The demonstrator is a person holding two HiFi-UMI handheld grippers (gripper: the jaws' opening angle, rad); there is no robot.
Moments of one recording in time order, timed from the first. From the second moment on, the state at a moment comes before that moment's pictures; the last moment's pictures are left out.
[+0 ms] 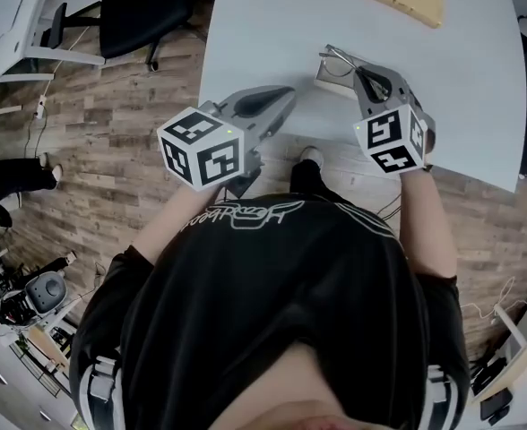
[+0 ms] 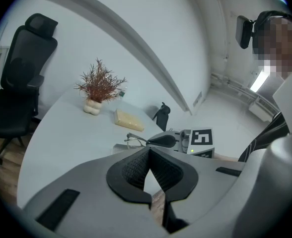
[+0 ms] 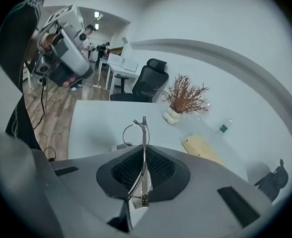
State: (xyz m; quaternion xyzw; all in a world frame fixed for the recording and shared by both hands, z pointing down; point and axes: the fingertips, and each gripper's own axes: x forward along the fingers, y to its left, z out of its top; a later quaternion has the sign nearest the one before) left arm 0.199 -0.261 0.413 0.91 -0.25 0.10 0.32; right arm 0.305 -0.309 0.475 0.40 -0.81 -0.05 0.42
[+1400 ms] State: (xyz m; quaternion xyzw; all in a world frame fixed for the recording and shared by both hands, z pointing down) left arm 0.104 -0.019 0.310 0.97 -0.10 0.07 0.19; right arm 0.203 0.027 0.289 0.59 -0.81 0.06 0.05
